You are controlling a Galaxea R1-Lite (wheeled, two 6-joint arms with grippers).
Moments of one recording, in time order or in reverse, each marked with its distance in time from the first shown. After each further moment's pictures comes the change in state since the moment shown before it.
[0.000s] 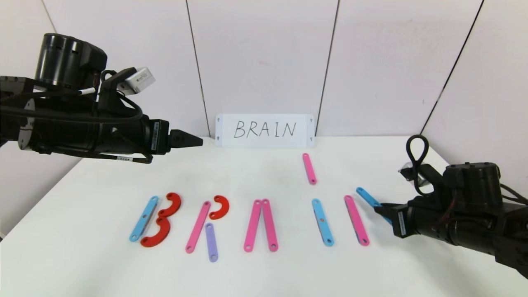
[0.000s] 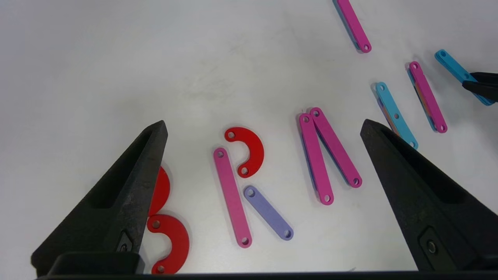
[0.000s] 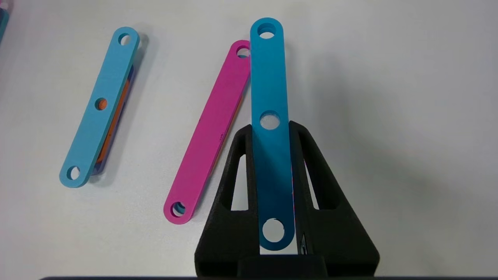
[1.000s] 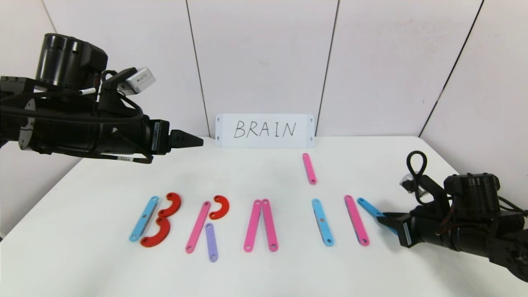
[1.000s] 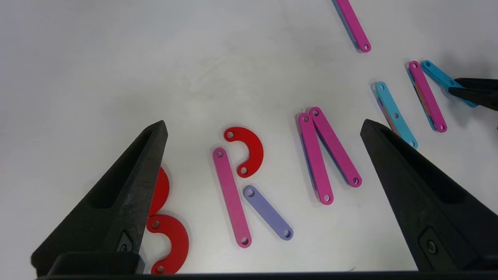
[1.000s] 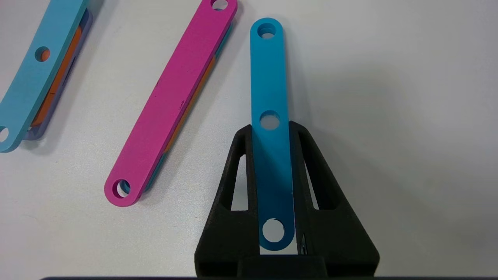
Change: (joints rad) left arm 0.000 0.001 0.000 0.000 0.000 0.001; right arm -0.109 0.107 0.034 -0.069 0.143 -0.144
